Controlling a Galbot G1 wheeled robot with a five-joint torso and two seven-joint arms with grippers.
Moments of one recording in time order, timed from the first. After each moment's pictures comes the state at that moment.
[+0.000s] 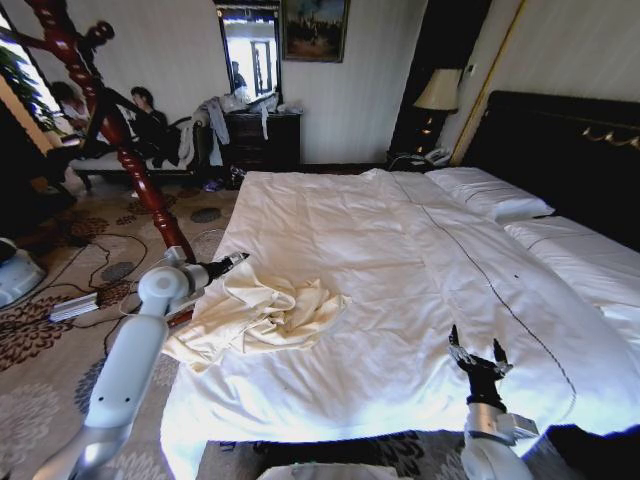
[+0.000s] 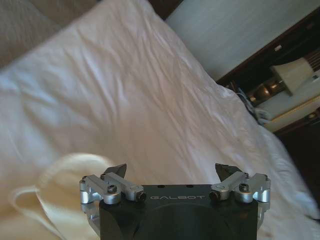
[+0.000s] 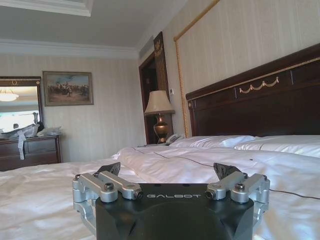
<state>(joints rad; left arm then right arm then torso) 0.78 -1.08 -0.52 -1.82 -1.76 0.74 -0.73 -1.75 1.25 0.74 1.95 0.48 0.46 0.25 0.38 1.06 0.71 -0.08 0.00</state>
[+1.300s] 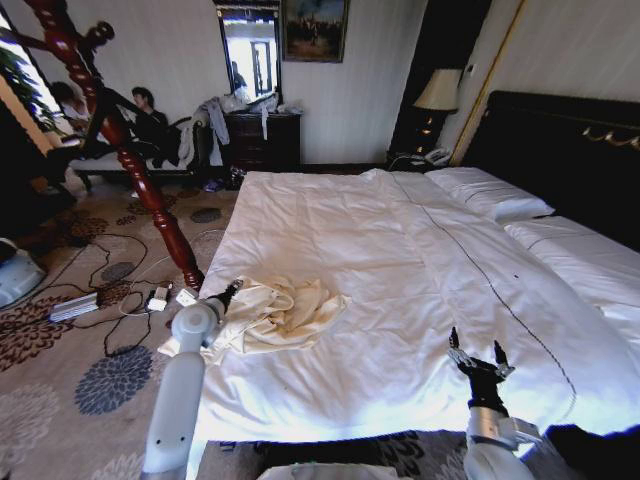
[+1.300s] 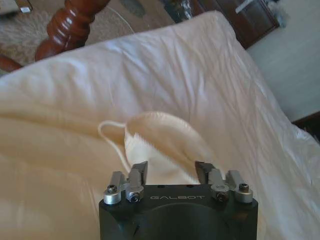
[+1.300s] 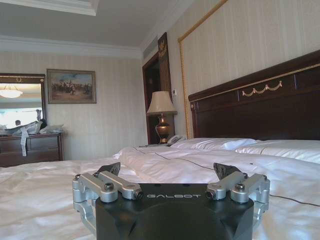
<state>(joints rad) 0.96 -1.42 -0.58 -1.81 -1.30 0.56 -0.76 -1.78 1.24 0.75 1.97 0.47 0.46 0.25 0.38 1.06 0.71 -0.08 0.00</state>
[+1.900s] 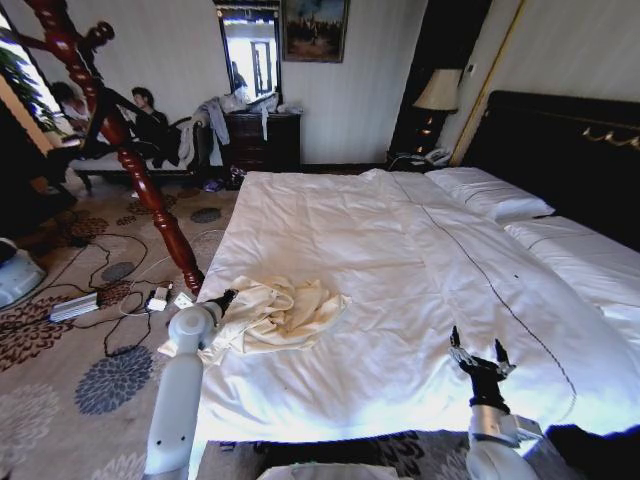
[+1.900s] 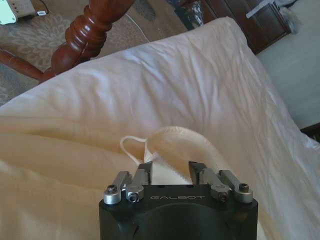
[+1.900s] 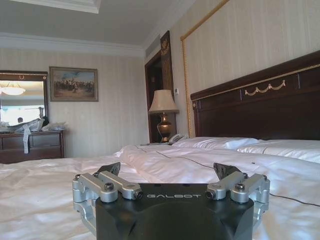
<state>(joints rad) 0.96 -1.43 -0.66 -1.79 -1.31 0.61 -0.76 -1.78 1.21 0.74 1.95 0.47 0.46 0.25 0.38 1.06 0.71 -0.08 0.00</state>
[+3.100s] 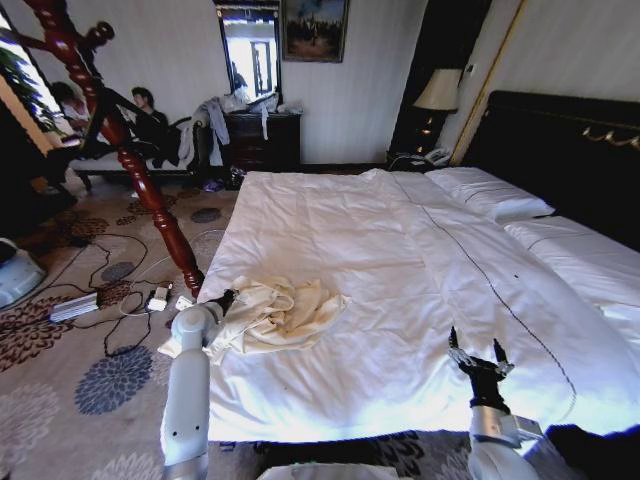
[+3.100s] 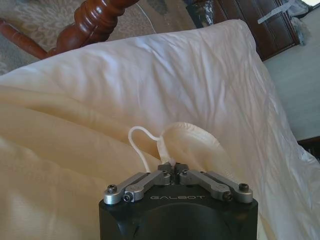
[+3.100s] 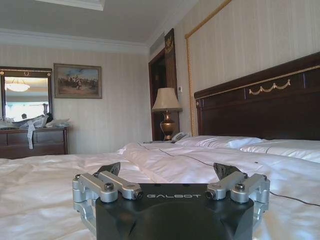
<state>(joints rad) 0.94 -1.53 -0.73 -1.75 -1.29 0.62 -0.74 -1.79 1.20 0.74 1.95 0.47 0.46 0.25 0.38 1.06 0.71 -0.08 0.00</state>
